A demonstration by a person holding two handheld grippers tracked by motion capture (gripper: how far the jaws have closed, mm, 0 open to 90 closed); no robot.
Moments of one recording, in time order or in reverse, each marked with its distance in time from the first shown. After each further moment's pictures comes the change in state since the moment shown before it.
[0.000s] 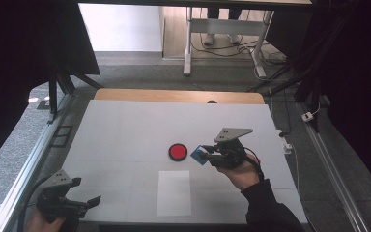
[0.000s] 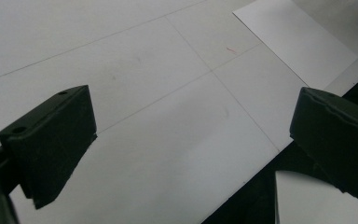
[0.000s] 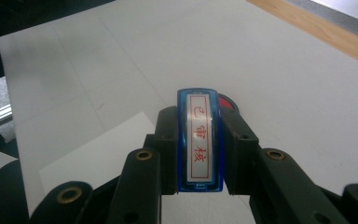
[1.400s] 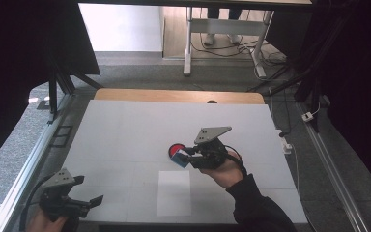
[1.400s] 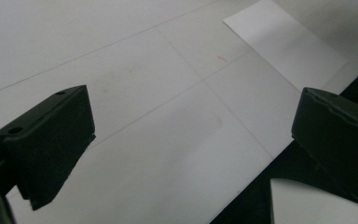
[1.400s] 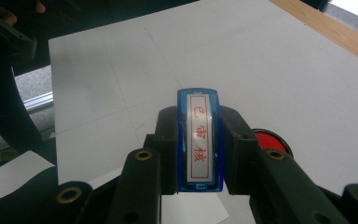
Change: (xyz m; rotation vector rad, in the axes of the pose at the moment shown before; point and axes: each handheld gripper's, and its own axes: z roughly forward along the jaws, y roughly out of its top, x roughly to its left) left arm -0.004 0.008 0.005 -0.024 -0.046 0.044; right arm 0.027 0.026 0.028 -0.010 0.136 -0.083
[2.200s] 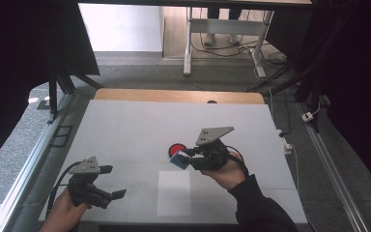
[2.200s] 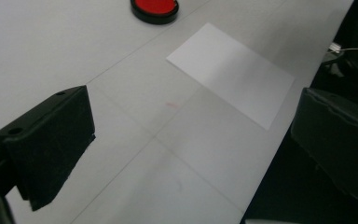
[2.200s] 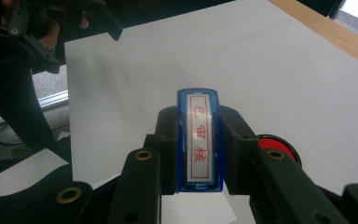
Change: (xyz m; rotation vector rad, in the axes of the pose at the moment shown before) left arm -0.012 0.045 0.040 -0.020 -0.186 0.137; right arm 0.005 0.003 -0.008 -0.019 0.041 -0.013
